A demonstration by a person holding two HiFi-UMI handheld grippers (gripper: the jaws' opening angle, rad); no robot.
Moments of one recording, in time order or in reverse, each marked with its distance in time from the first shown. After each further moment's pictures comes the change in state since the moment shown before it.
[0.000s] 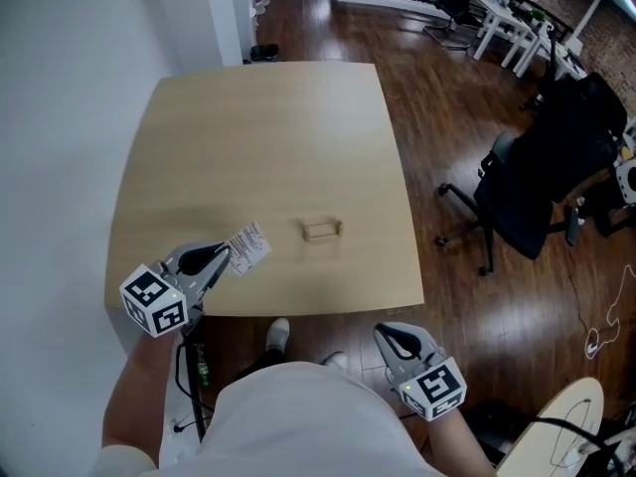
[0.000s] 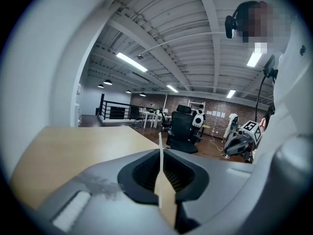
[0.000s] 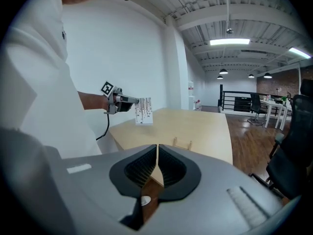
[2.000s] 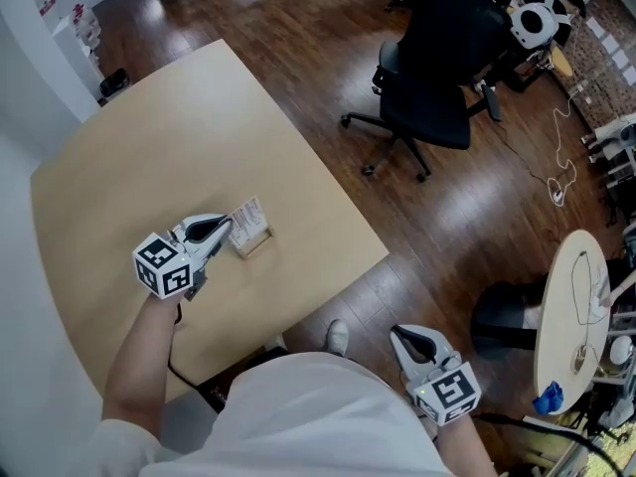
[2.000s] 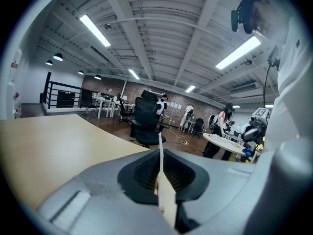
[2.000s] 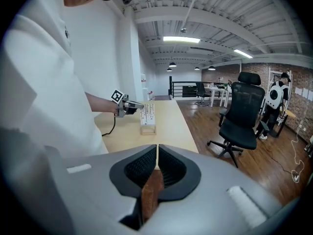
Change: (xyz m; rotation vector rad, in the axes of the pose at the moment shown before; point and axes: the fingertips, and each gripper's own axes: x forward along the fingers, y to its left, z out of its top) left arm 0.230 0.018 -0.012 0.116 0.152 -0.561; right arm -0.056 0.006 -0.025 0.320 0.082 -0.542
